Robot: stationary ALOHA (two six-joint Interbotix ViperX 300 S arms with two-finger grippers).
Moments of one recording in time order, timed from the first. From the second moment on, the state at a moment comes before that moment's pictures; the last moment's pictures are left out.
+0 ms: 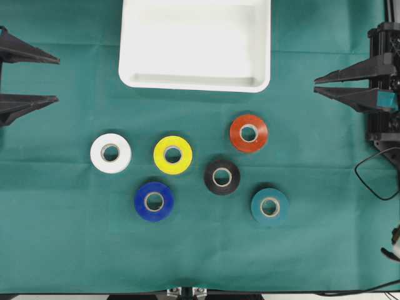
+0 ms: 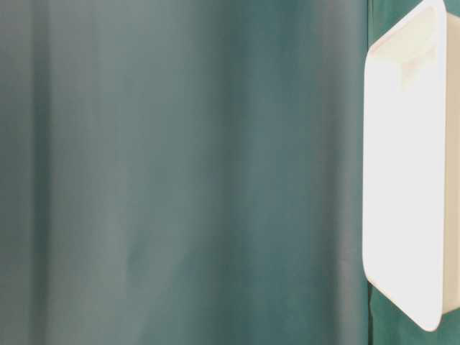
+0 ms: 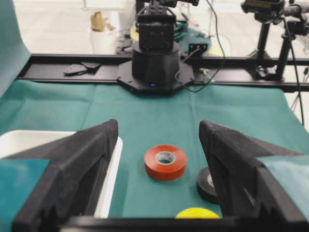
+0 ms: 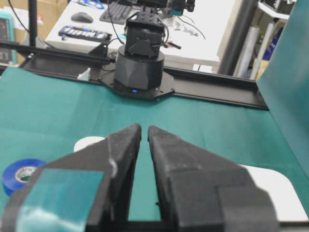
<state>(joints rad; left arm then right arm) 0.00 -0.97 1.18 0.00 -0.29 0.00 0.00 -0.97 1.19 0.00 -0.29 0.00</state>
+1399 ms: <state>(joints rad) -0.06 -0.95 1.21 -0.02 -0.25 0.00 -0.02 -0.87 1.18 0.00 -0.26 0.06</state>
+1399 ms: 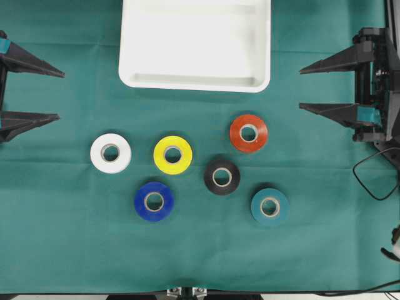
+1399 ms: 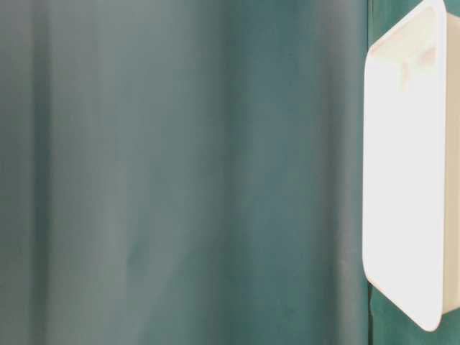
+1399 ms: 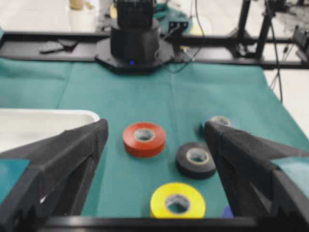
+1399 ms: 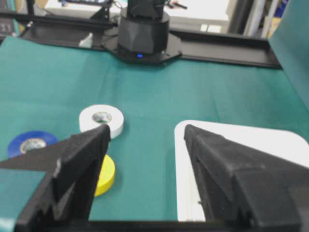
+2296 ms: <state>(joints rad) -0.01 -0.61 1.10 -0.03 -0.10 -0.02 -0.05 -0.59 1.02 0.00 -0.11 0.10</state>
